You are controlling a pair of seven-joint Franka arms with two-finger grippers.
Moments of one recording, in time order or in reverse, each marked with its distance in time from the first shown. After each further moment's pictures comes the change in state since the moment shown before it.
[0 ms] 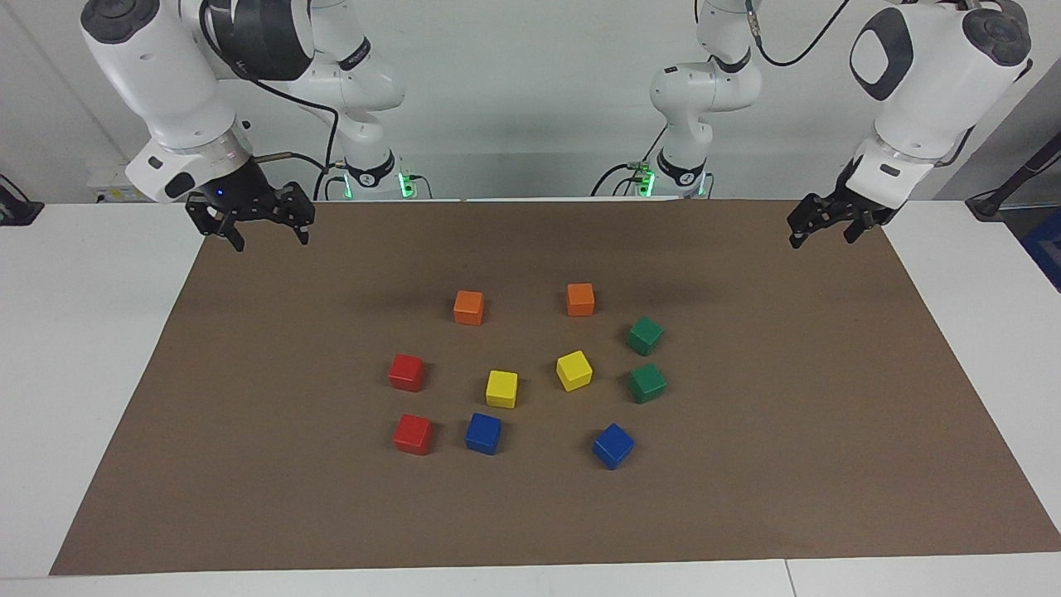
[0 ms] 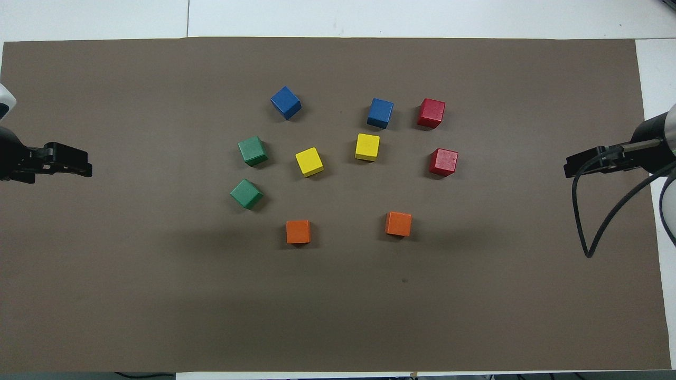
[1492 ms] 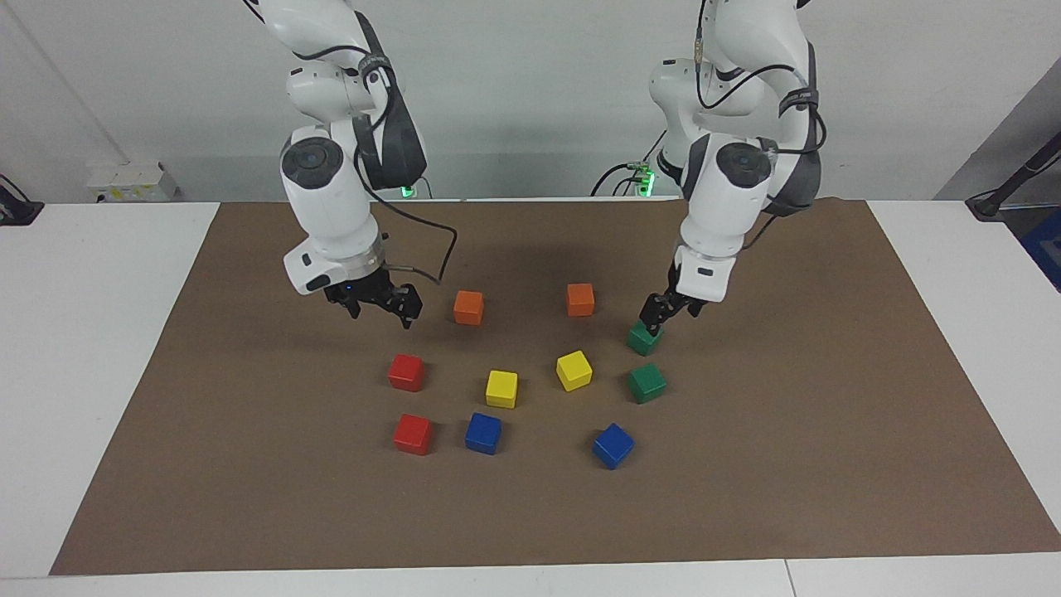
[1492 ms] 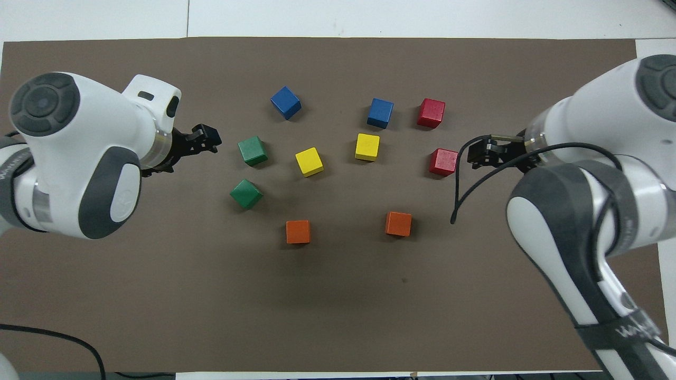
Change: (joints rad) left arm -0.358 0.177 -0.022 -0.278 -0.006 0.537 -0.737; right arm 0.198 0.211 0.024 -0.197 0.000 0.447 0.598
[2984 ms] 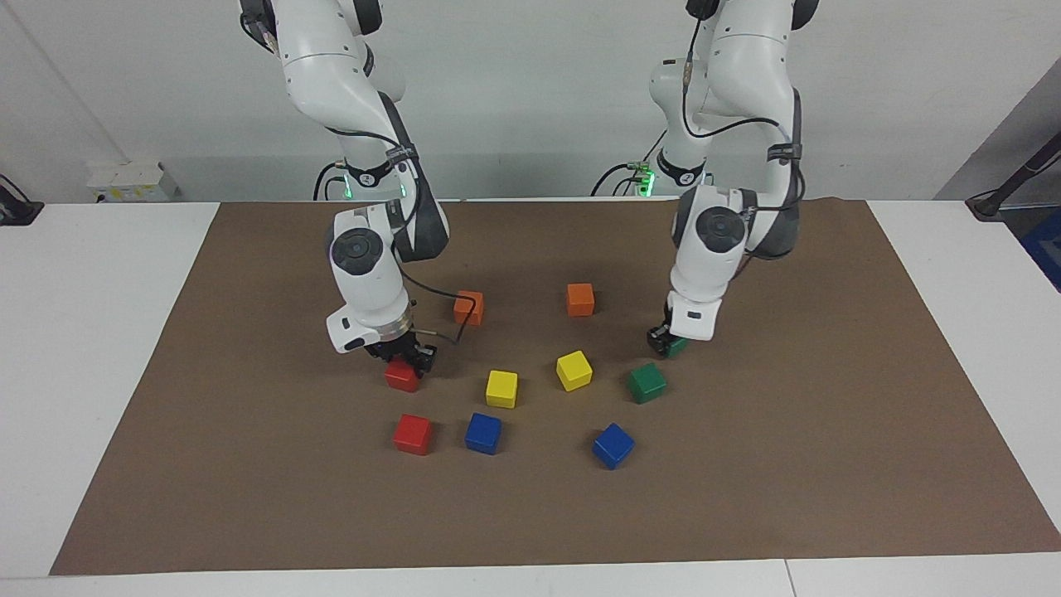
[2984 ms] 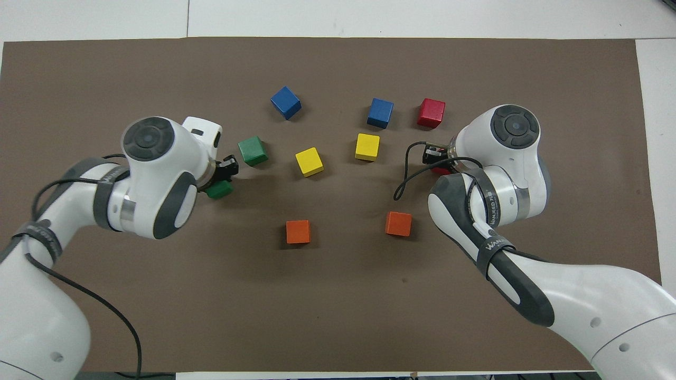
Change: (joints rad) left arm 0.109 0.103 0.038 -0.022 0.072 0.044 0.143; right arm 0.022 0.183 0.000 -0.055 0.000 0.250 0.070
